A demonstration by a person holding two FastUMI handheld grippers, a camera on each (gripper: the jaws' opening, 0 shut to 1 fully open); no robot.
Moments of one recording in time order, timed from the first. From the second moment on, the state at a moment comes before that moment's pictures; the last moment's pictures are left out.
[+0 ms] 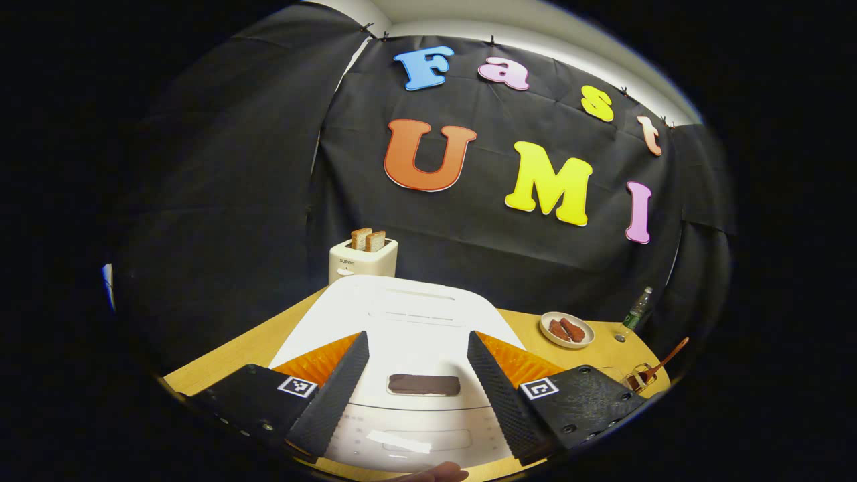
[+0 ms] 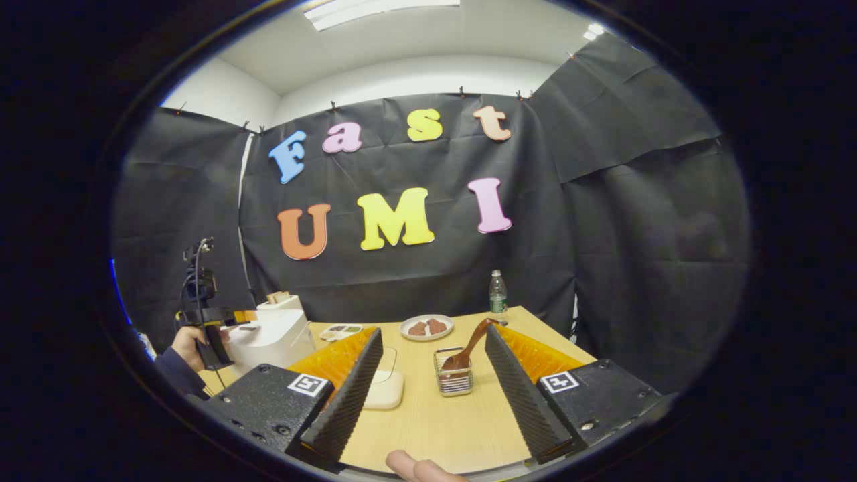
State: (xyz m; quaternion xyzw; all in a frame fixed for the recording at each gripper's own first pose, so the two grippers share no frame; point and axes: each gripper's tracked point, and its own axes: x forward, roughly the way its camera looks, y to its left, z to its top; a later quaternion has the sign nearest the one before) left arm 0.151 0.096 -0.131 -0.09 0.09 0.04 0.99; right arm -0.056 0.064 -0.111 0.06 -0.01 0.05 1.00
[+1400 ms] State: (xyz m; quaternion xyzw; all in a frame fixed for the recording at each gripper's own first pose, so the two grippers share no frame) left arm -0.083 -0.020 -0.045 0.02 -0.04 -0.02 1.00; right arm -0.059 0.027 -0.091 0.03 -0.02 0.03 1.00
